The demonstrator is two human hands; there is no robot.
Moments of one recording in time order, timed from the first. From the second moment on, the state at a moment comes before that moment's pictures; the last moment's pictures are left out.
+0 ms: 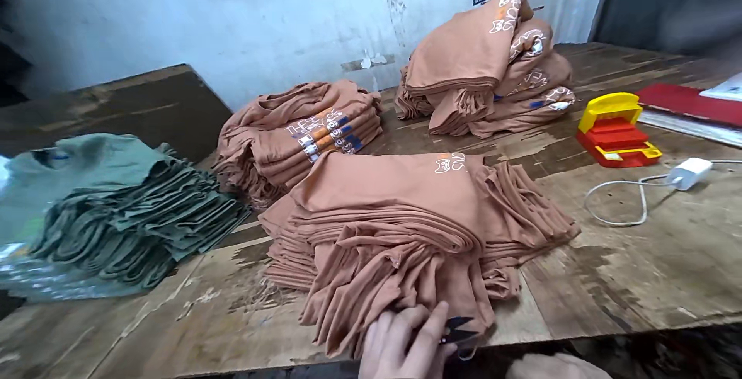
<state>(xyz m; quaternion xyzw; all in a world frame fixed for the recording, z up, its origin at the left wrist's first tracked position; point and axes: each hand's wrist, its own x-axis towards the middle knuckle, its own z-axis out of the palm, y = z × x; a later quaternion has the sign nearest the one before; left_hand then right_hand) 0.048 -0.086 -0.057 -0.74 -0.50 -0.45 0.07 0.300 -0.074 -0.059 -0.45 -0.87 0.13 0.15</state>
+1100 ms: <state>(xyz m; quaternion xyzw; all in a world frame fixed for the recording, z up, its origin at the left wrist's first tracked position) 0.054 -0.080 -0.077 -0.75 -0.52 -0.39 0.09 0.234 -0.069 -0.113 -0.44 -0.67 0.01 0.59</state>
